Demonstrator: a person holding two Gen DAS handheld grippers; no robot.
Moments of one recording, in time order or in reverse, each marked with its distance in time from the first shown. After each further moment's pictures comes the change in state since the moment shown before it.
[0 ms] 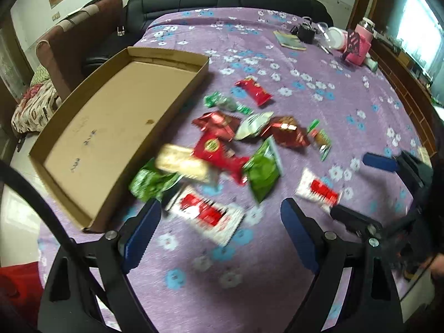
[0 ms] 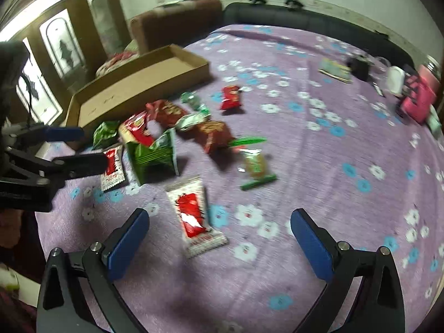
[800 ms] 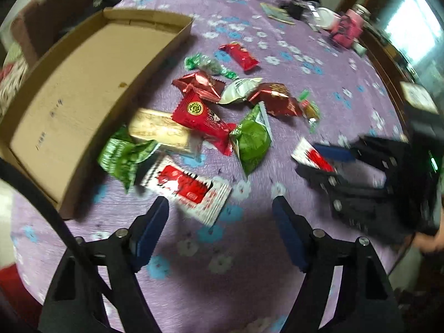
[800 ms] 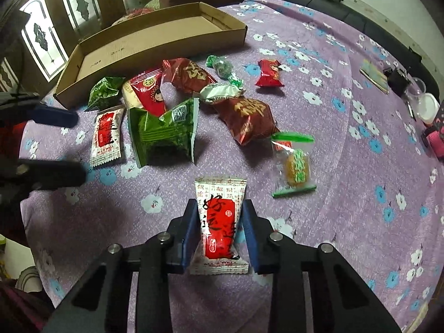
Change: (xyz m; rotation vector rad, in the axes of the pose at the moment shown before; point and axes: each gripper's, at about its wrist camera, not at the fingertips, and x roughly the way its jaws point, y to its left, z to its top) left arm 0.030 0.005 0.001 -0.062 0.168 -0.169; right arm 0.034 0.016 0.009 -0.140 0.154 -0.010
